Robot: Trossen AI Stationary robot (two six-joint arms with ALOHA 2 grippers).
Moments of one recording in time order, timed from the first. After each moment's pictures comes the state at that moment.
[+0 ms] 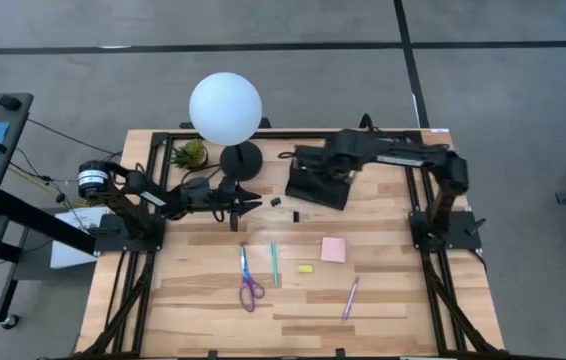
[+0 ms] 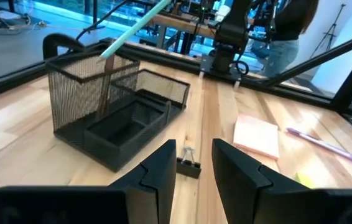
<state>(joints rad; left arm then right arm) 0.24 1.59 0.26 1.22 0.14 -0.19 -0.17 1.84 1.80 -1.51 0.29 0.18</state>
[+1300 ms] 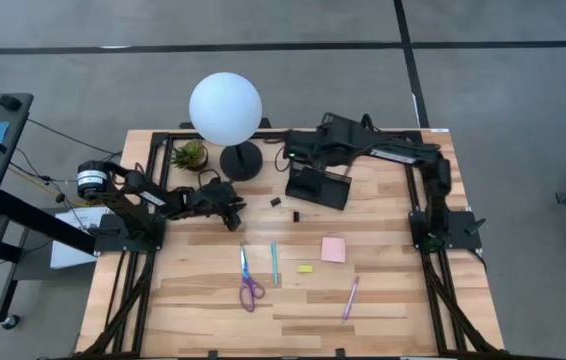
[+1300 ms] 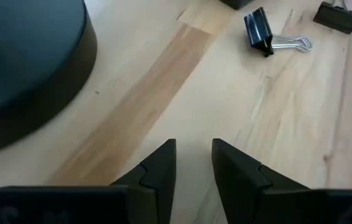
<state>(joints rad) 0.24 1.57 0.26 0.67 -0.15 -0.23 -0.14 1.94 2.13 -1.52 0.58 0.08</state>
